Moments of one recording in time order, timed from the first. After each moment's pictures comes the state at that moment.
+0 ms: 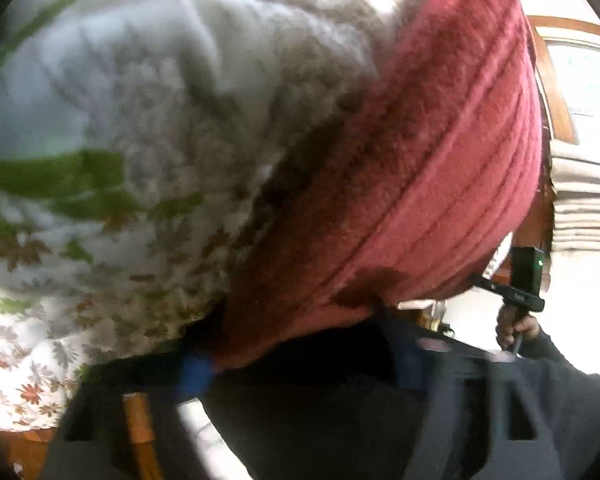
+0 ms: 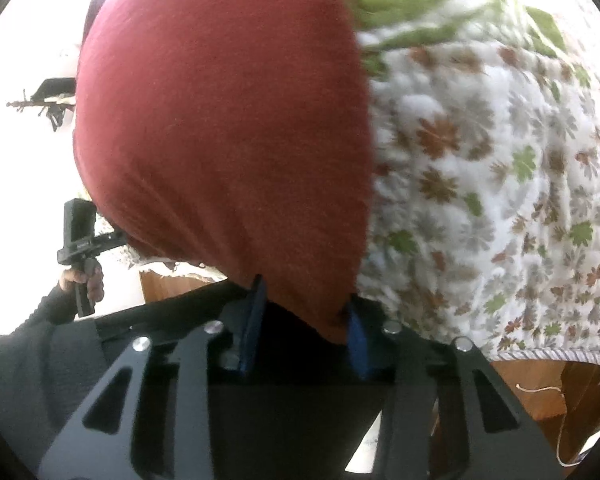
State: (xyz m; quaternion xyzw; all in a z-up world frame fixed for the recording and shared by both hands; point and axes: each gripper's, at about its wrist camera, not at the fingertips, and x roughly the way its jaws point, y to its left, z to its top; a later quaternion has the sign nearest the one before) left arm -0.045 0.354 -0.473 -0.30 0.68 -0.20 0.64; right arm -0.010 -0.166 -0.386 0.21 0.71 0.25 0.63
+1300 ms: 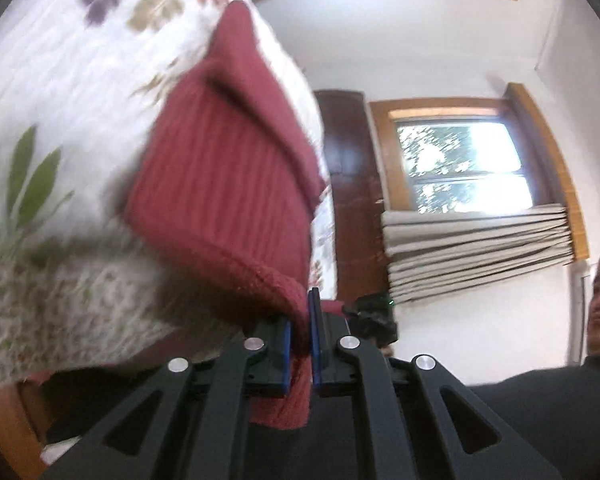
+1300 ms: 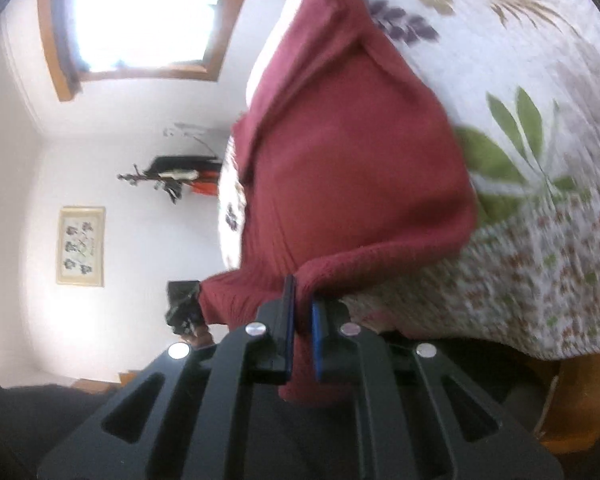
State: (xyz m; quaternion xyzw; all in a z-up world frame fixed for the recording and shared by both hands) left arm -0.081 0.458 -0.300 -0.50 0.43 -0.33 0.67; right arm 0.040 -0.220 -0.270 0.42 0.57 0.34 0.62
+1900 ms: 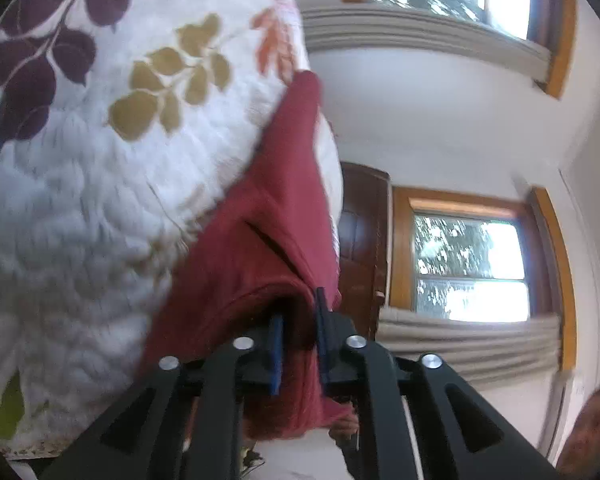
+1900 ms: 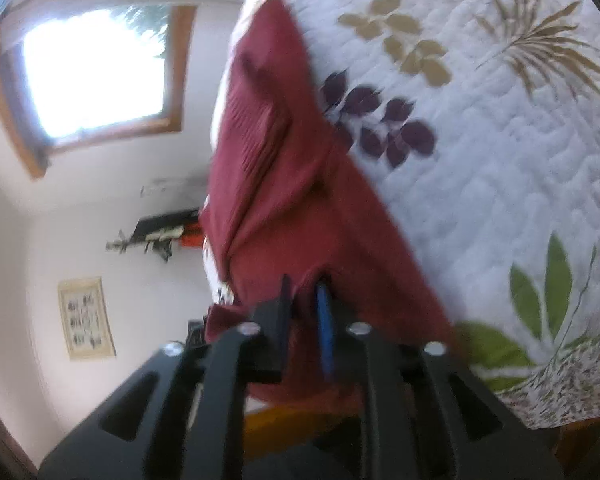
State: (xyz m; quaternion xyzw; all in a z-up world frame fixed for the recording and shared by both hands) left arm 0.042 0.465 -0.359 -0.62 0.40 -0.21 0.64; right arm 0.171 -0.224 -0.317 0.50 0.59 0.23 0.59
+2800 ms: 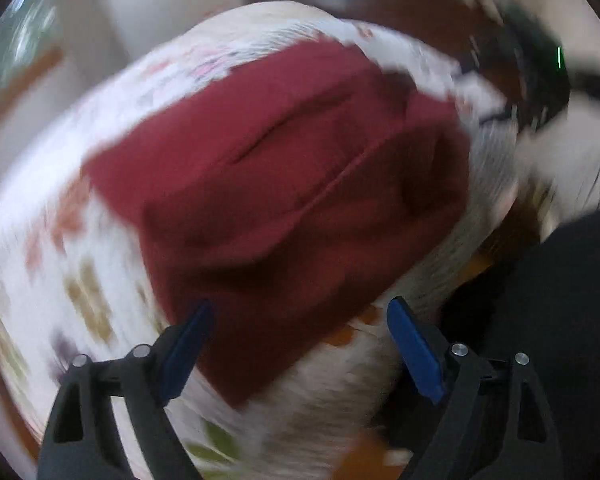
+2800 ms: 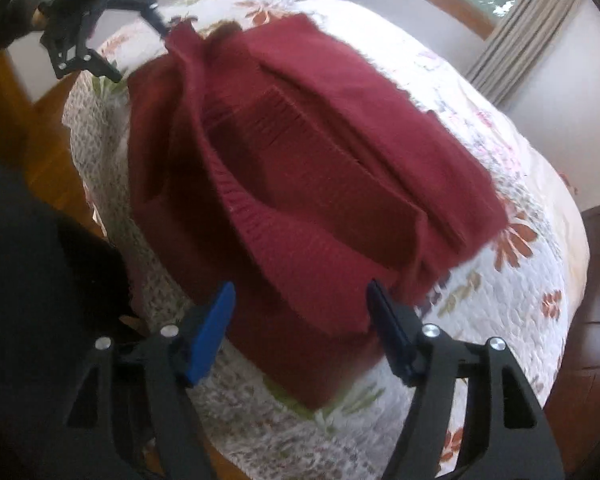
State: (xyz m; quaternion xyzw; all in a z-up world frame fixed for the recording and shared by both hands) left arm -0.001 0.272 -0.243 0.22 0.50 -0.31 0.78; right arm 0.078 -0.067 -0.213 -0.32 0.46 0.37 0.74
